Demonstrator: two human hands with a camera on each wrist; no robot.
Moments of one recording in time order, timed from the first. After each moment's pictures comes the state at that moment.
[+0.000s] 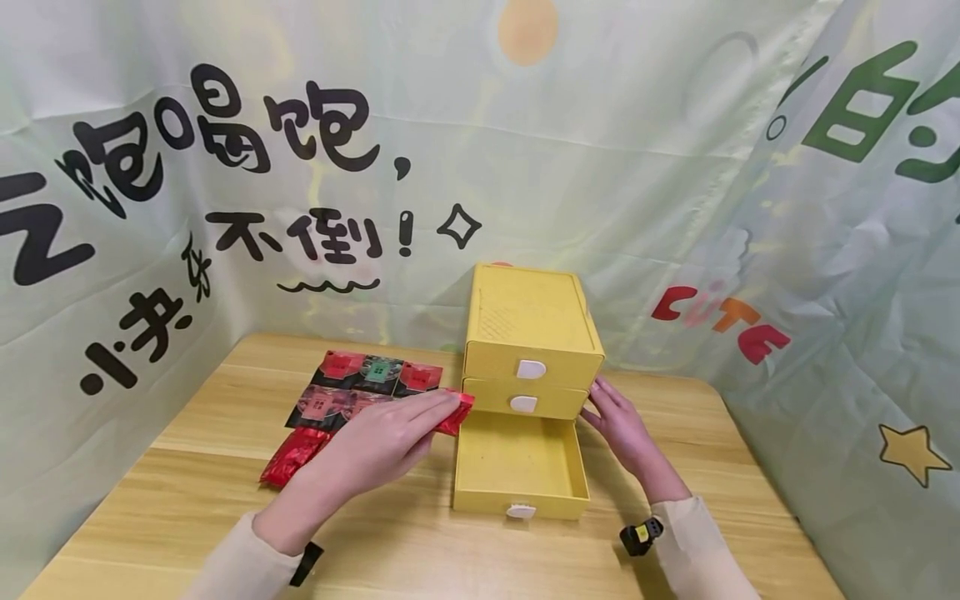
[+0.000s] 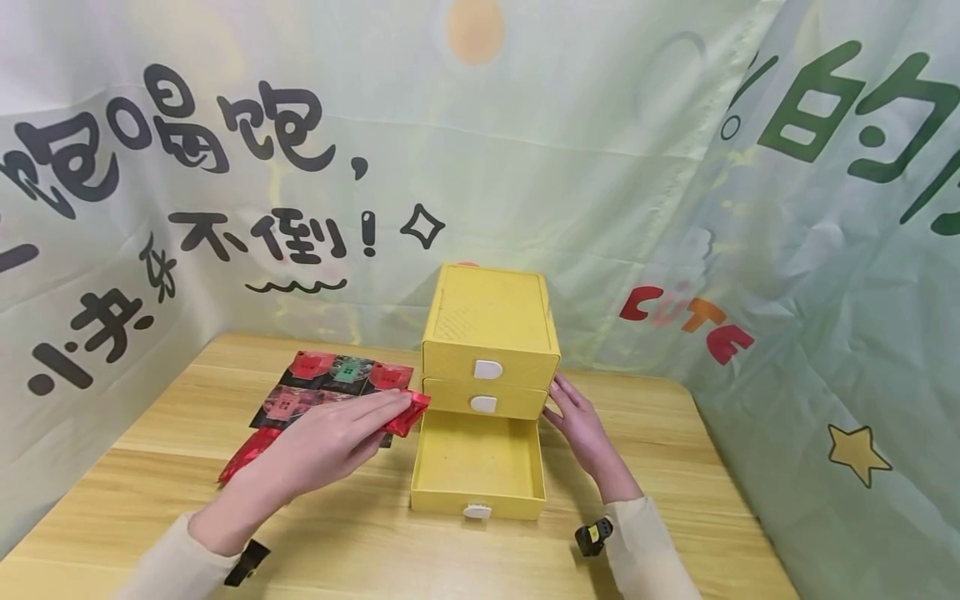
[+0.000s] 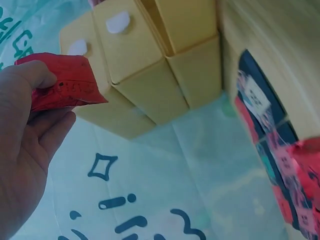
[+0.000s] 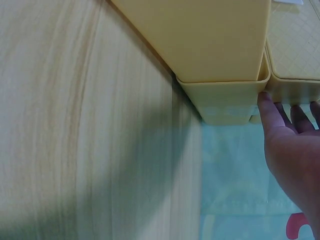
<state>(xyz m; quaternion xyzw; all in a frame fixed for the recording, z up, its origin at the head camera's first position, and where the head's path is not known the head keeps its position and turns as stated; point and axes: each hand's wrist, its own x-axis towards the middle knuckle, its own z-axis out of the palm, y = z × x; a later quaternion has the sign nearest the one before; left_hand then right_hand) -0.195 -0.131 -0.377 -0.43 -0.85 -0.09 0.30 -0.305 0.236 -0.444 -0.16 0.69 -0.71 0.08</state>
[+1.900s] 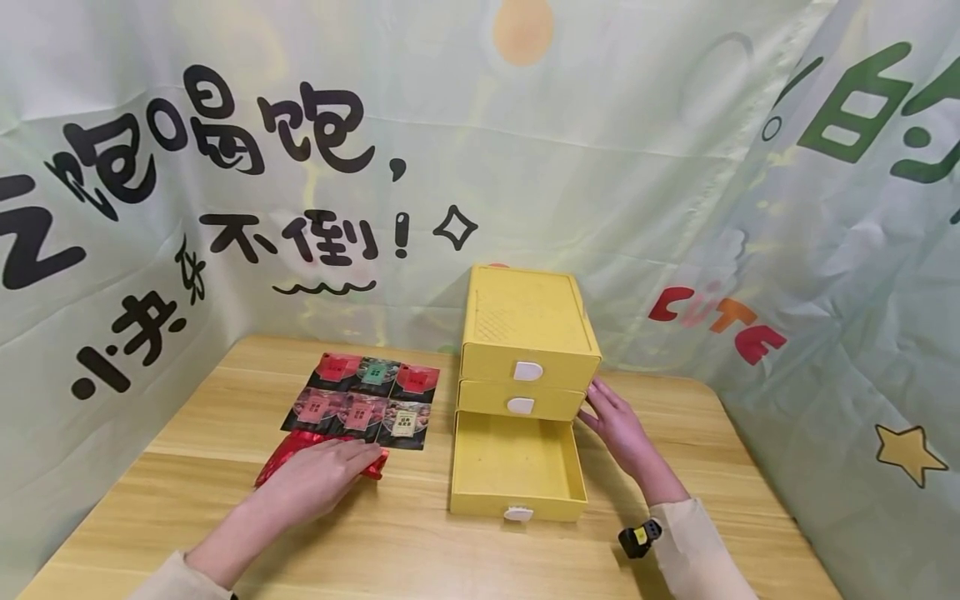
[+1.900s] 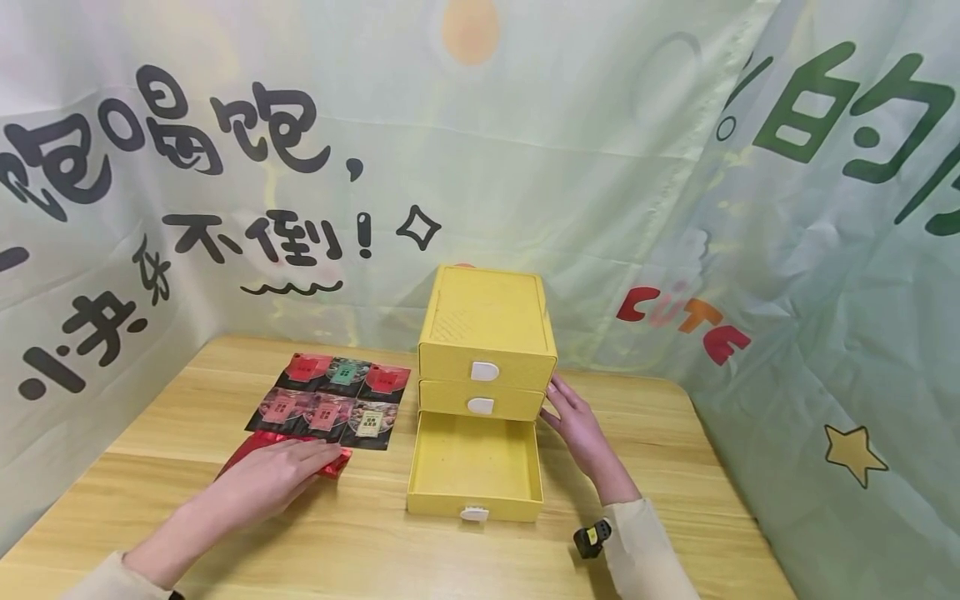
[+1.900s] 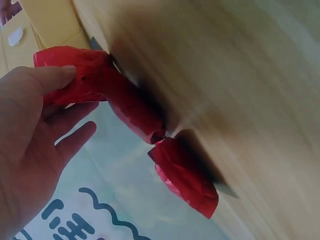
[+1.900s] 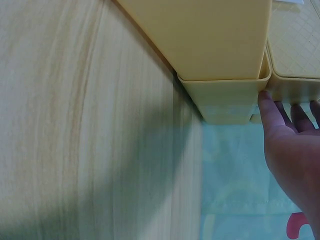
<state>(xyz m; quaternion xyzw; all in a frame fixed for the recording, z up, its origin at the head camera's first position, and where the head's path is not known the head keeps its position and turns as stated) -0.183 -0.208 -0.456 -0.33 -0.93 0.01 0.14 -0.308 0.237 -0.448 -0.14 0.69 -0.71 0.08</state>
